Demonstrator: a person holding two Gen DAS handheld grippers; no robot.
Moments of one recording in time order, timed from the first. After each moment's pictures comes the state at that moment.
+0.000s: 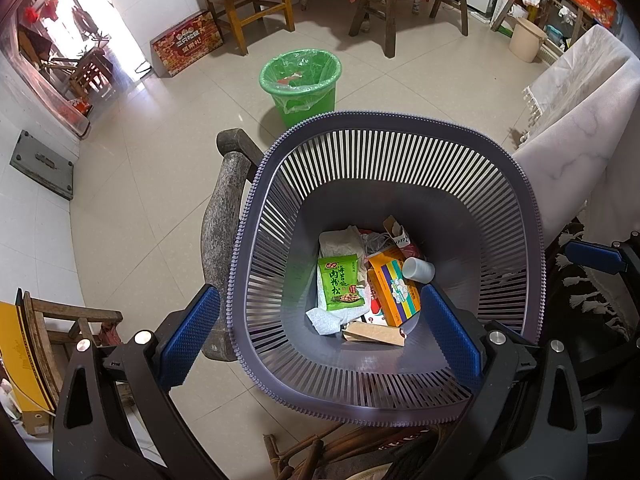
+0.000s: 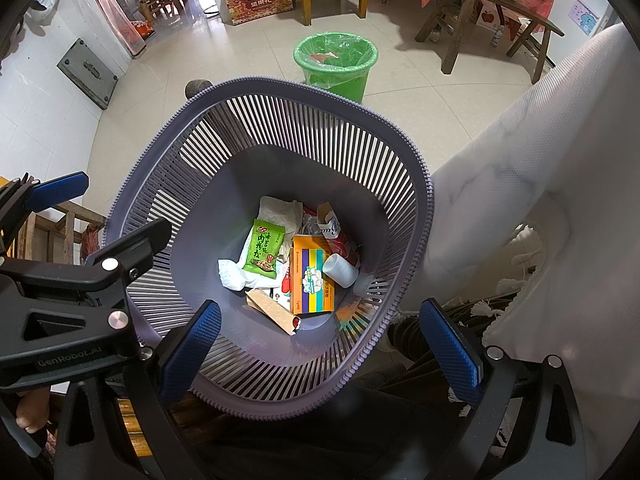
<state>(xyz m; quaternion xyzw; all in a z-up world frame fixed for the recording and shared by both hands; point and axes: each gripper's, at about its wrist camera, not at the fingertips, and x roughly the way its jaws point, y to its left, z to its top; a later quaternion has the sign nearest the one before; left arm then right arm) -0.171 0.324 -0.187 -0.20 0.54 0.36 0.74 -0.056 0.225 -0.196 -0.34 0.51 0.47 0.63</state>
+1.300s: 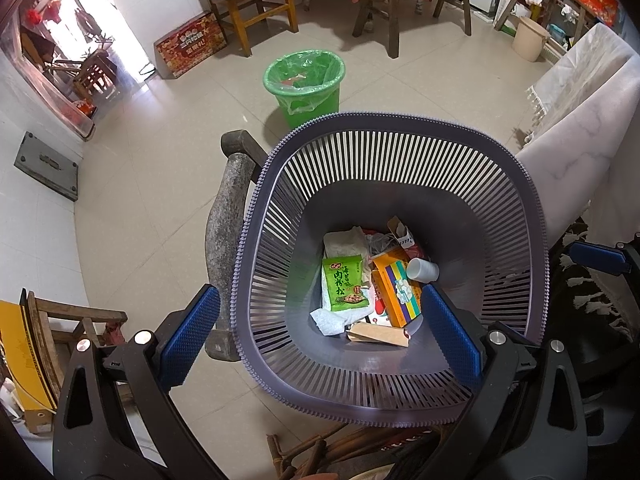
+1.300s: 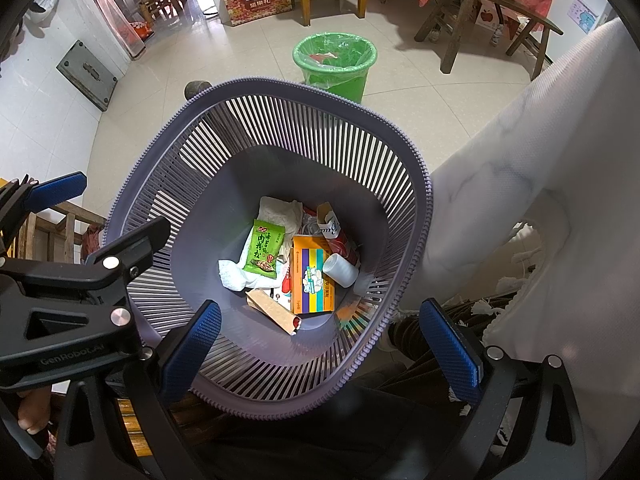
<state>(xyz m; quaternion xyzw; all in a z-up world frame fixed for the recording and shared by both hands) -0.176 0.320 -0.189 -0.20 0.54 0.37 0.73 -0.056 0.224 -0.196 -0.34 0.51 0.47 0.63</state>
